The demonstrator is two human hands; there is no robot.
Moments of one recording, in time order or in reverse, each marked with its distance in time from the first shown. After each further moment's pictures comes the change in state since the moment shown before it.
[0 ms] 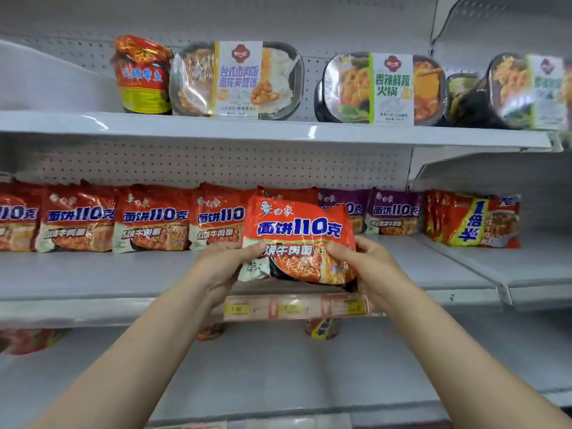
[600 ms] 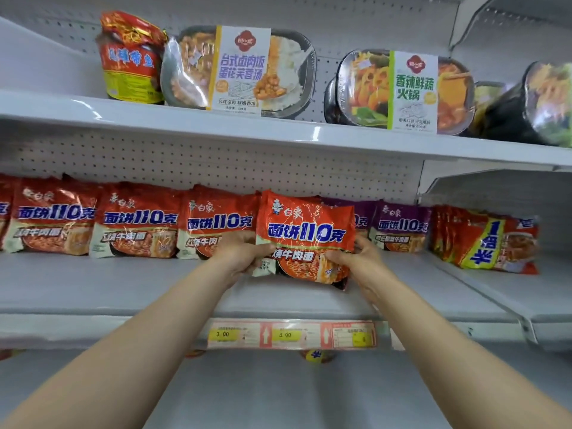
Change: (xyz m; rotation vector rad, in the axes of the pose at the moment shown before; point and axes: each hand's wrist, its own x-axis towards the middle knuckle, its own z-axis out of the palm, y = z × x) left_hand 0.104 -0.007 0.015 0.285 0.058 0.079; right_hand 0.093 0.017 -0.003 -0.075 0.113 -0.081
